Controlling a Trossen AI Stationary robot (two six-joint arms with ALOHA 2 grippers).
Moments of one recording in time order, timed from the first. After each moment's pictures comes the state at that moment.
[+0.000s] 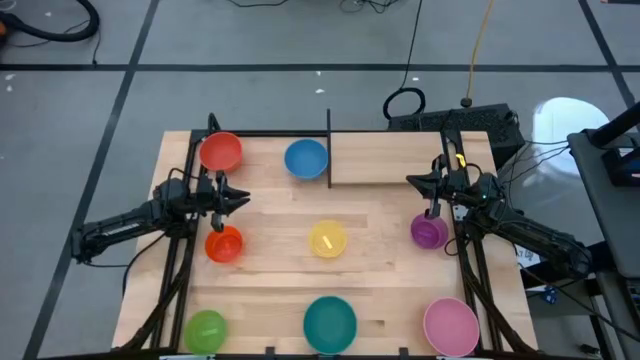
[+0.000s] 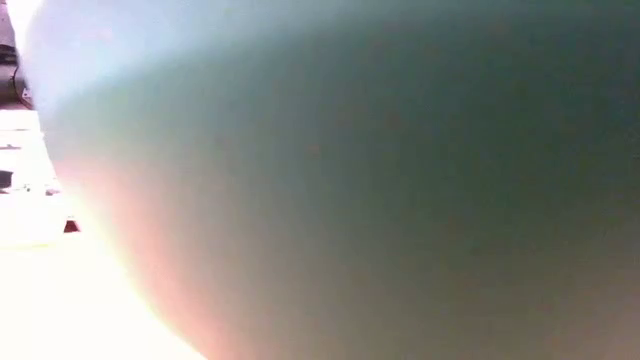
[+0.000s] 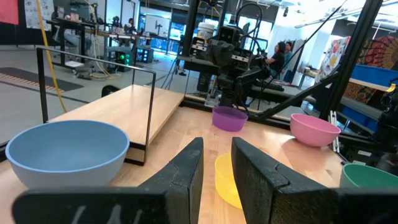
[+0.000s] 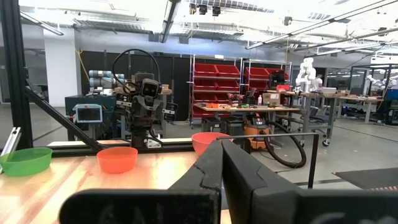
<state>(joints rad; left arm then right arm) 0.35 0.03 0.01 0.06 0.27 -0.19 -0.57 0.17 0.01 0.38 -0.35 0.04</state>
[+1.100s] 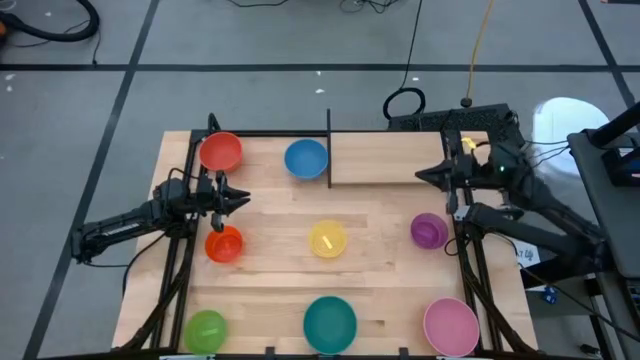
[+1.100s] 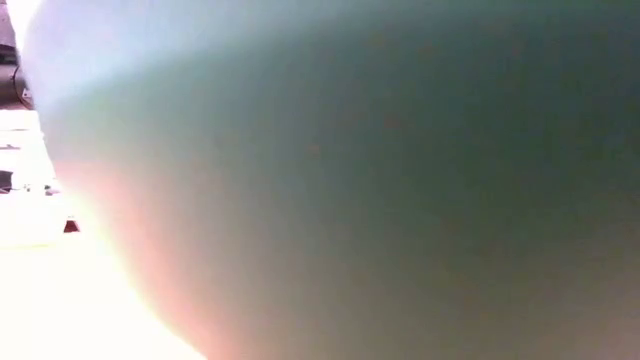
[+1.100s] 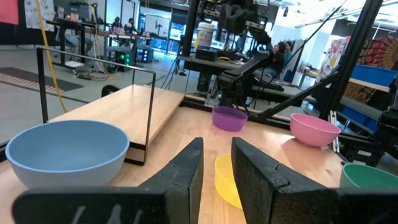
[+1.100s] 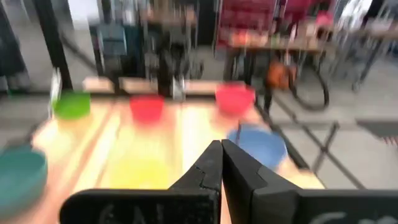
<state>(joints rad) 0.35 0.03 0.01 0.06 0.27 -0.19 -0.57 0.44 0.69 -0.49 -0.45 -0.17</state>
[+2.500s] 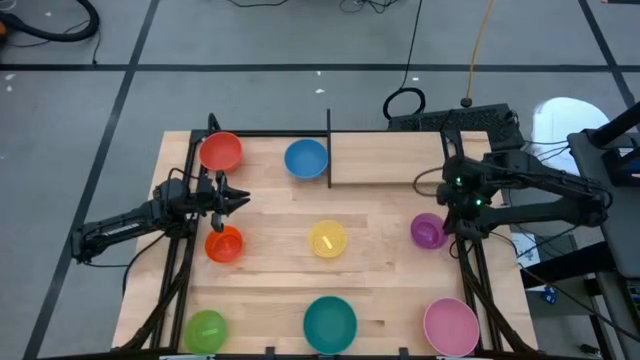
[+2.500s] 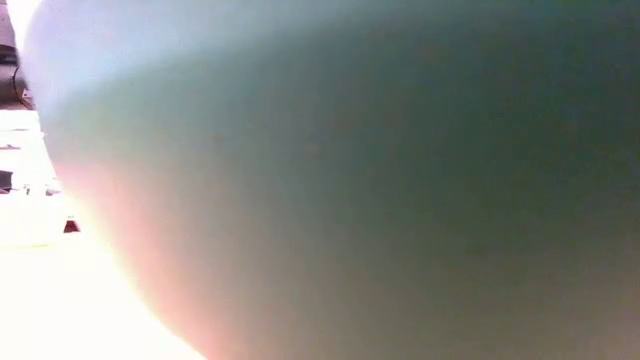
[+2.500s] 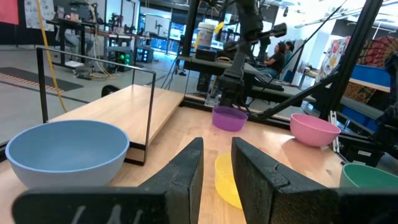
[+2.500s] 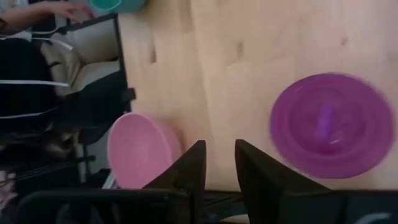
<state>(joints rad) 0.35 0.03 0.01 0.06 0.27 -0.19 -0.17 0.83 1.02 -1.46 -0.53 0.19</state>
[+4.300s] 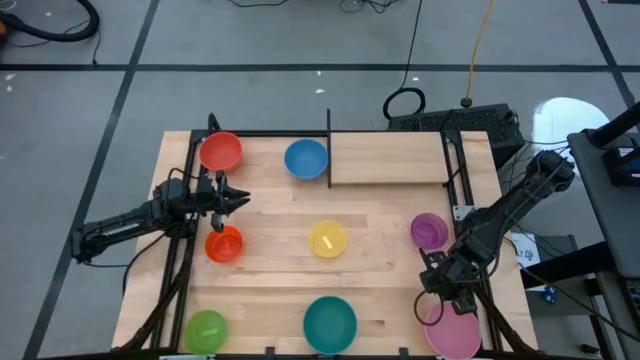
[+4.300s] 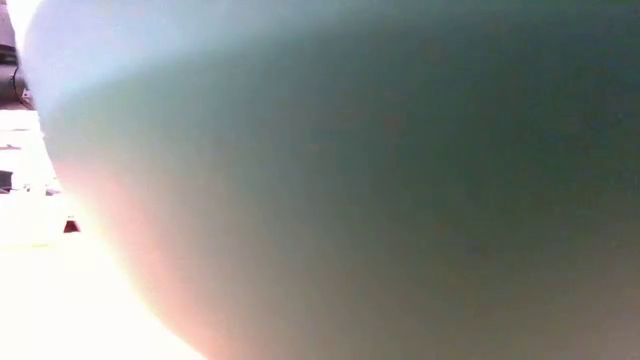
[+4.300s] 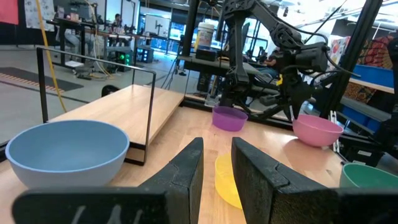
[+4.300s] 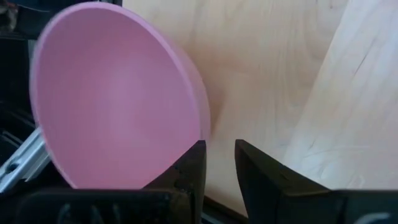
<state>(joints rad) 0.35 0.03 0.01 0.06 0.27 -0.19 0.76 1.13 0.65 -0.72 -0.37 0.63</state>
